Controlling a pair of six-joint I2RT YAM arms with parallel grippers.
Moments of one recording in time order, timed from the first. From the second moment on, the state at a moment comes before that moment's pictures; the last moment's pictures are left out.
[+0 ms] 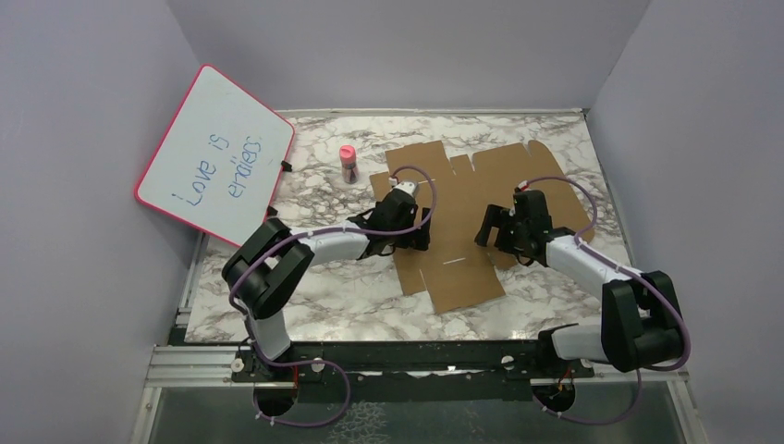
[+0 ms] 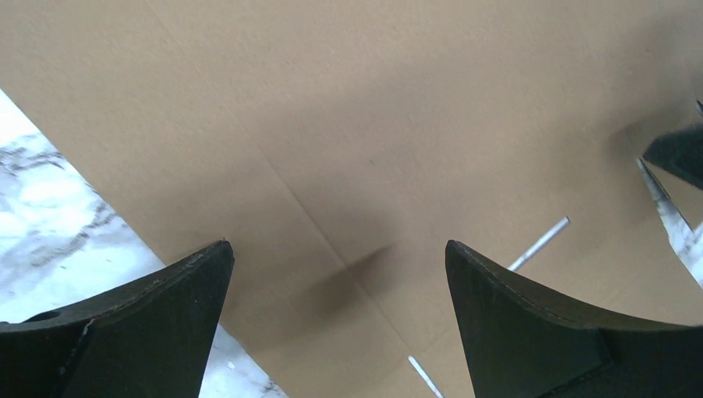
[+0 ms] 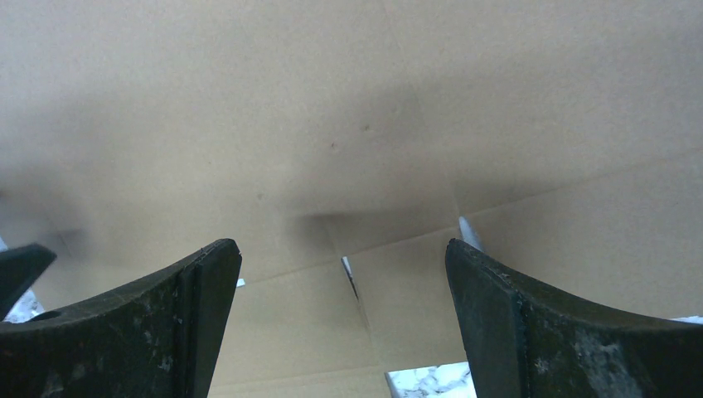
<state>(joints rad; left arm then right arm) -0.78 1.75 0.96 0.05 -0.08 -0.51 0.22 1.32 0.62 -0.18 -0.02 0.44</state>
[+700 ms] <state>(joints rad) -0.61 2.12 1.45 -0.03 -0.08 -0.40 0.28 1.25 0.48 -0.04 -0.28 0.56</state>
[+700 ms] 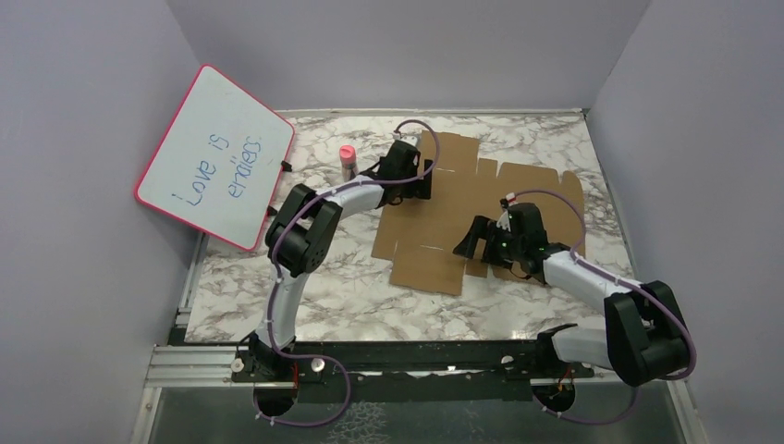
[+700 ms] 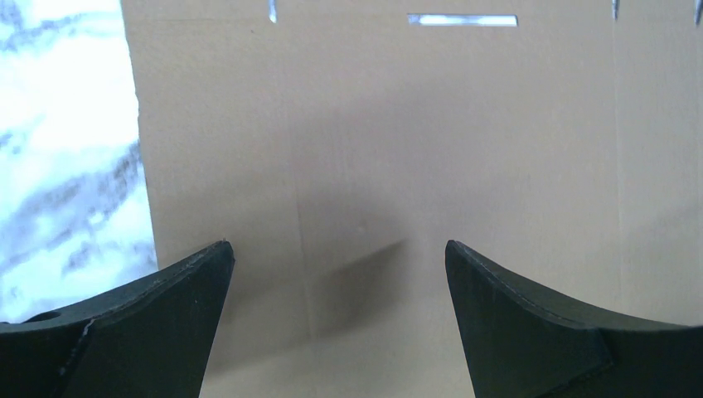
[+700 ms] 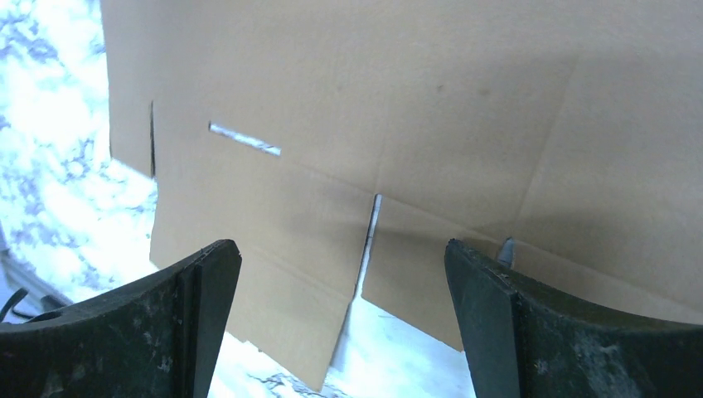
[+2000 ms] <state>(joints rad) -0.69 1.81 1.03 0.01 -0.12 -0.50 0.32 1.36 0.68 -0.35 0.09 0.52</state>
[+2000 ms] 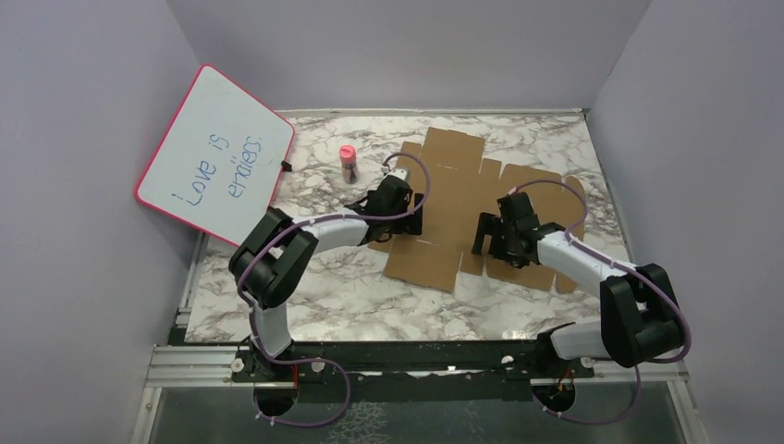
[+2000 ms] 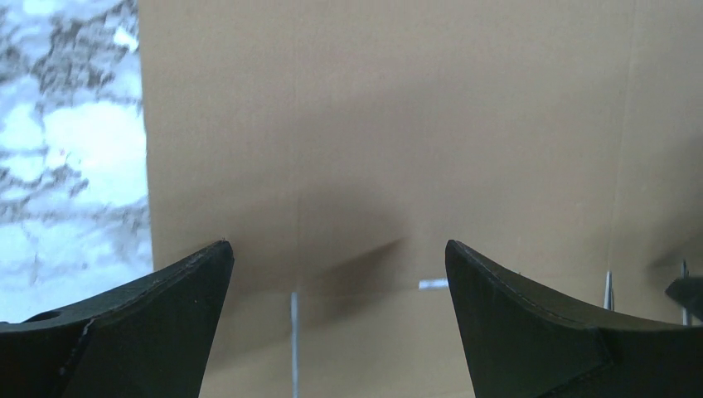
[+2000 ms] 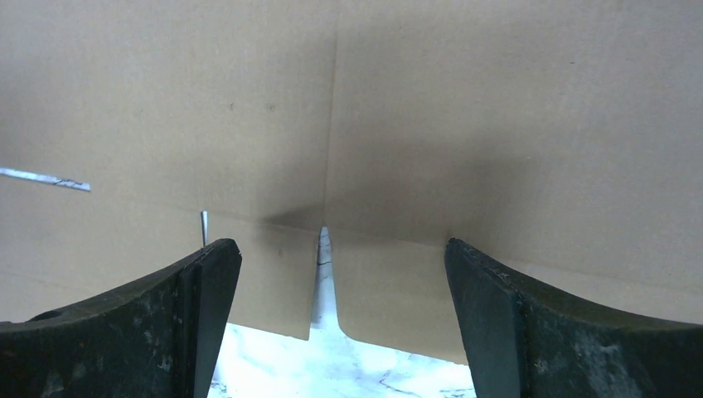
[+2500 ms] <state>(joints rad) -0.62 2.10 1.43 -0.04 -0.15 -0.38 0.34 1.28 0.54 -0.14 -0.33 0.51</state>
